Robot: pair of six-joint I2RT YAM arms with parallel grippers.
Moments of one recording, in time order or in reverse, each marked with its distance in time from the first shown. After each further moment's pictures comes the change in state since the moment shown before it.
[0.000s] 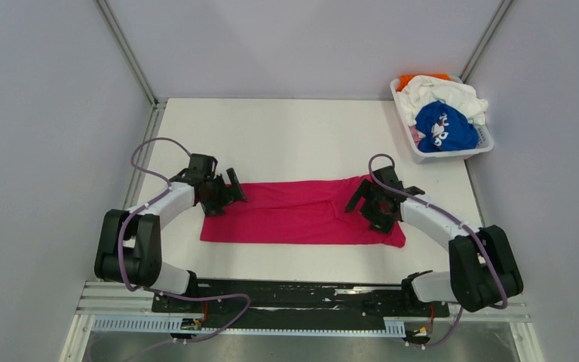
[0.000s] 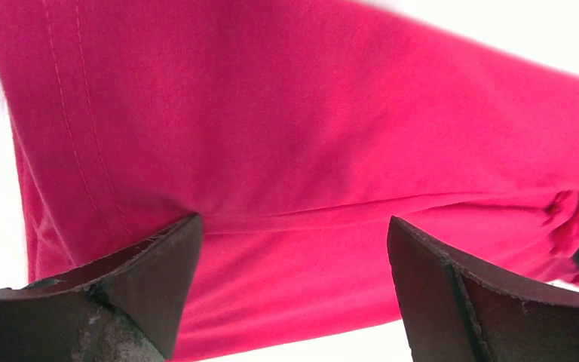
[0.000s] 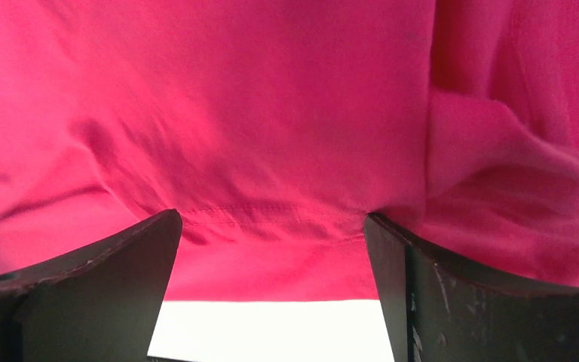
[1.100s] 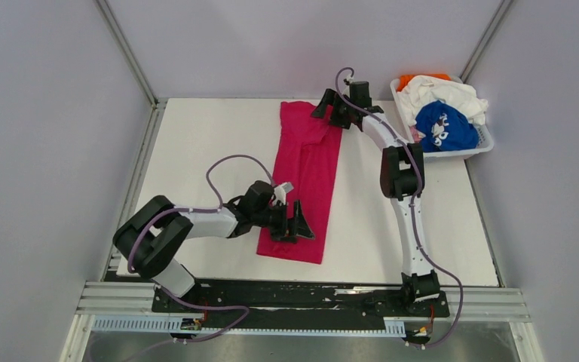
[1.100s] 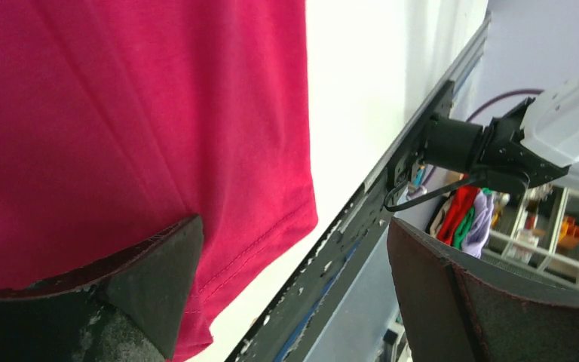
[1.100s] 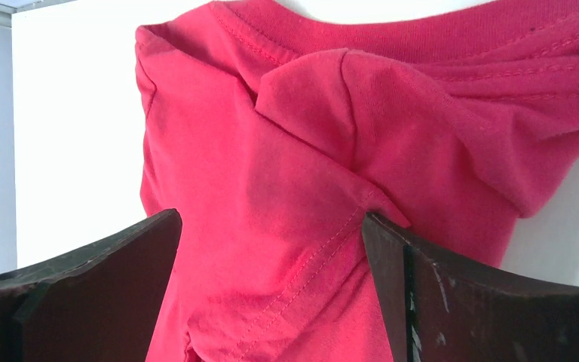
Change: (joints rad) left arm -0.570 0.098 -0.204 0.638 0.335 -0.286; right arm -0.154 1.275 1.579 0.217 -0.377 -0.370
